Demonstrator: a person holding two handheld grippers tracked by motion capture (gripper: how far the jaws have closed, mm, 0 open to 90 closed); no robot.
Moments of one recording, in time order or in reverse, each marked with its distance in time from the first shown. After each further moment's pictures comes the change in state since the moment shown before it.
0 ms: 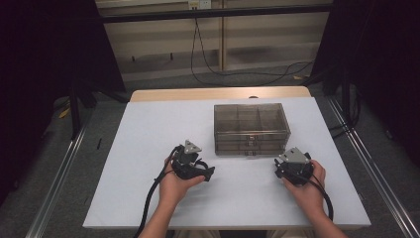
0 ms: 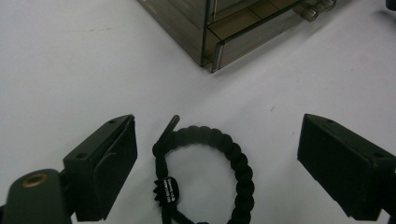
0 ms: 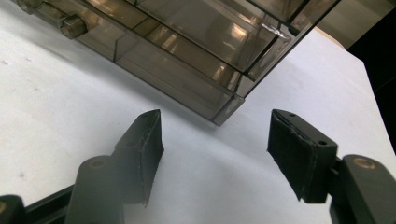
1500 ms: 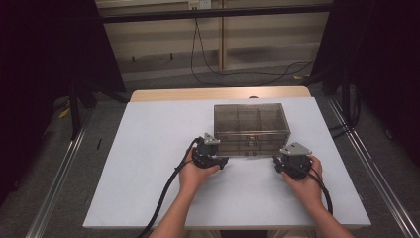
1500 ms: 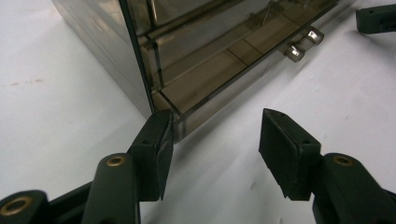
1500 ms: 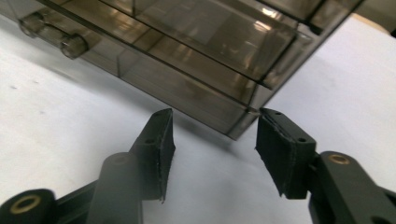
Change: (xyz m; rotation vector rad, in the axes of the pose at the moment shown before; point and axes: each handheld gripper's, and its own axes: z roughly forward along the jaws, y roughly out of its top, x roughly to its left) left arm -0.013 0.030 0.047 0.001 -0.063 0.029; right arm -0.009 0.005 0.015 0.020 0.111 0.082
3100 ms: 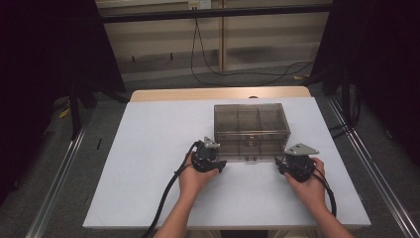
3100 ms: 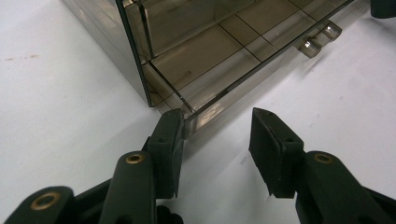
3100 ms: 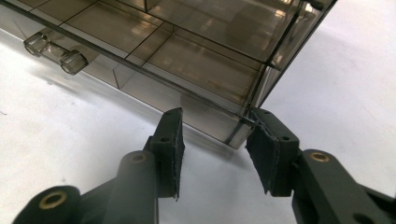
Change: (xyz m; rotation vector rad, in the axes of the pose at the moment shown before) left arm -0.008 -0.007 -0.006 0.033 0.017 -0.021; right arm -0.008 -0.005 -0.009 0.016 0.088 0.066
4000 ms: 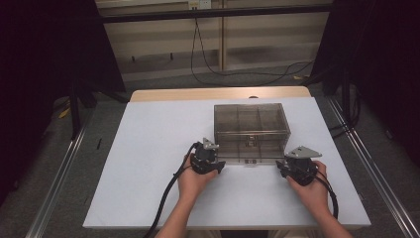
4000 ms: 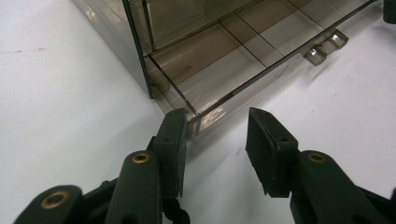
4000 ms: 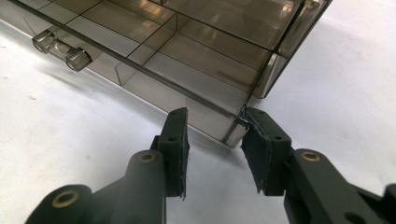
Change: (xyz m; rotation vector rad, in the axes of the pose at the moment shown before) left arm -0.004 -0.003 -0.007 -0.003 0.015 -0.014; right arm 0.003 -0.005 -0.011 0.006 0.027 0.013
